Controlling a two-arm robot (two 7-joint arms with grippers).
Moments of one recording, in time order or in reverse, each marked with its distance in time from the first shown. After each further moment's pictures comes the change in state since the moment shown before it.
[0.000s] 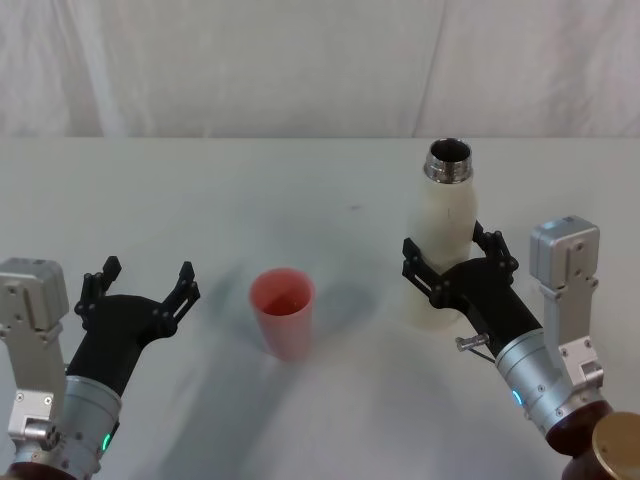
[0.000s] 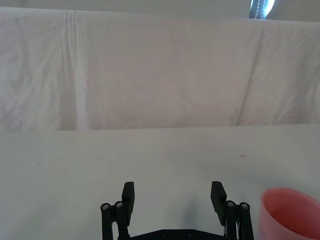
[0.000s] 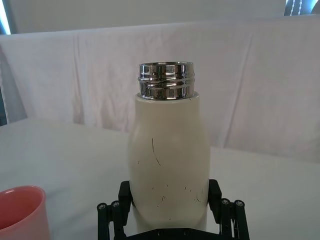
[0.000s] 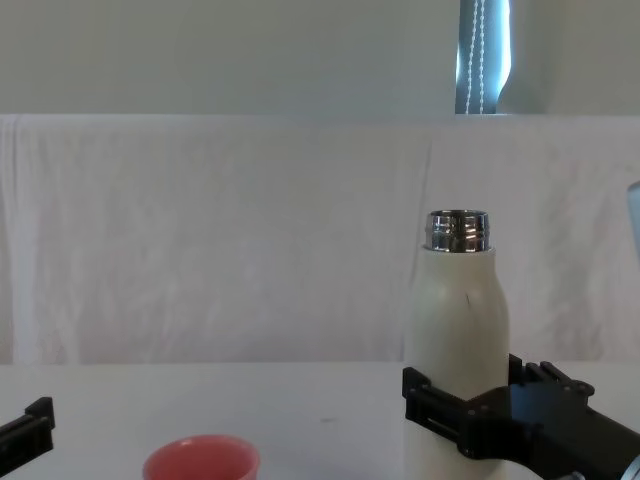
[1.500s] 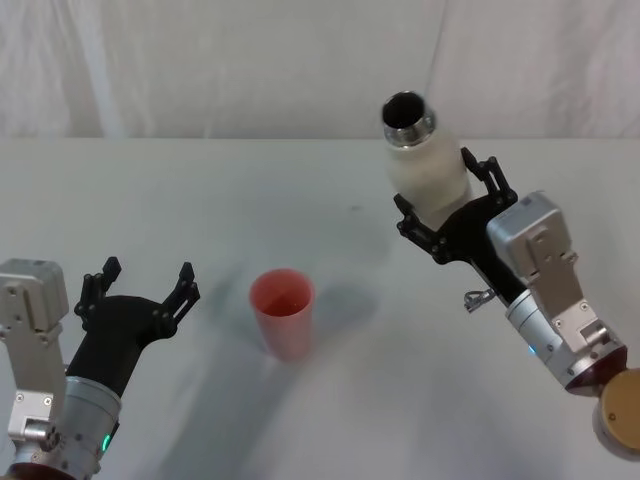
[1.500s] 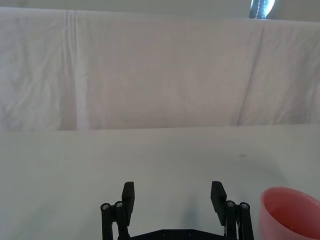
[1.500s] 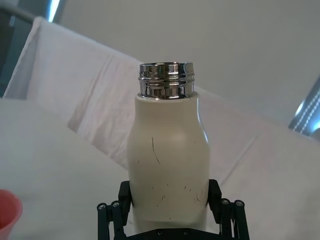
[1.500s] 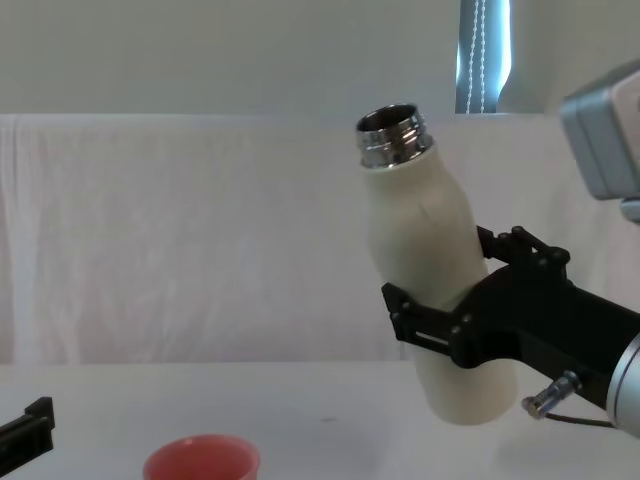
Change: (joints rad) left arm 0.000 0.000 0.000 0.000 0.000 0.000 0.000; right arm 0.112 0.117 -0.063 -0.026 -0.257 -0.125 -0.008
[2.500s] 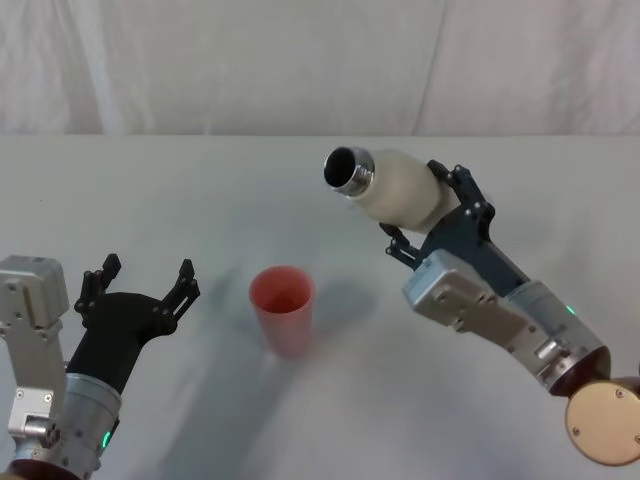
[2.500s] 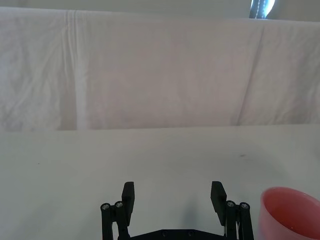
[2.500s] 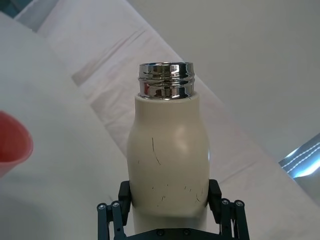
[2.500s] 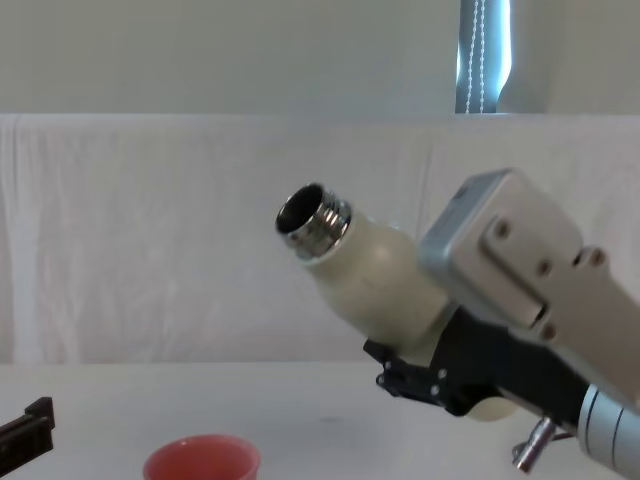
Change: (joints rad) left arm 0.000 0.000 0.000 0.000 0.000 0.000 0.000; right arm 0.044 0.072 -0.108 0.018 -0.363 0.030 -0.102
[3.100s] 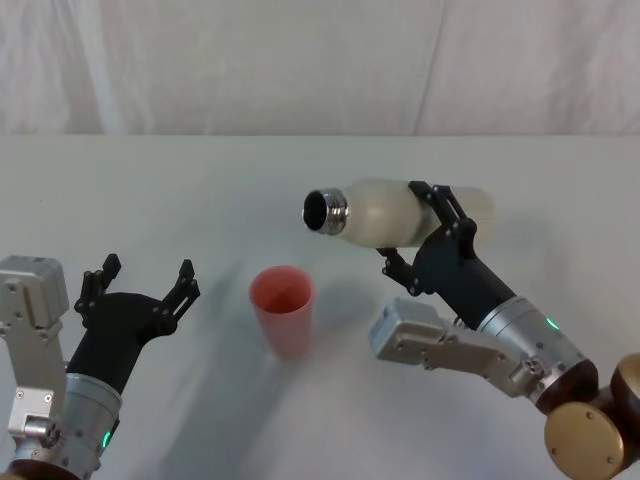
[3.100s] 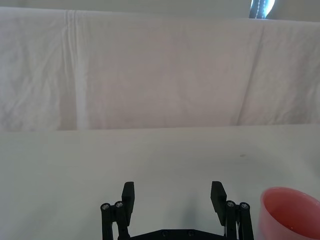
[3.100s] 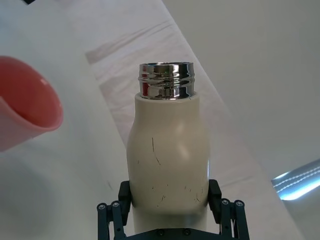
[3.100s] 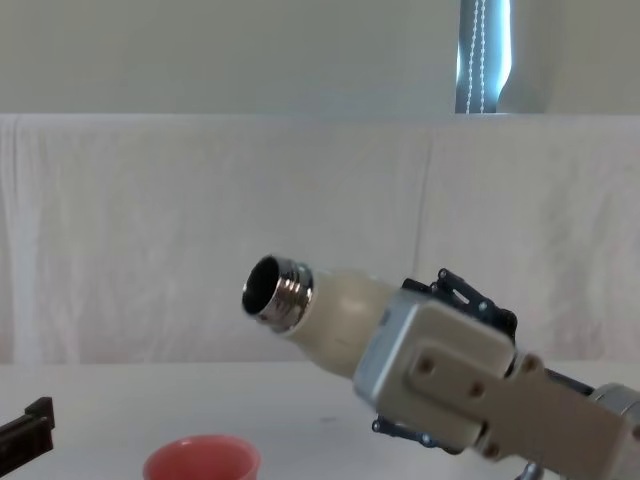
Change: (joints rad) left arm 0.000 0.000 0.000 0.000 0.000 0.000 0.000; right arm 0.023 0.032 -0.077 0.041 -0.199 0.026 -0.083
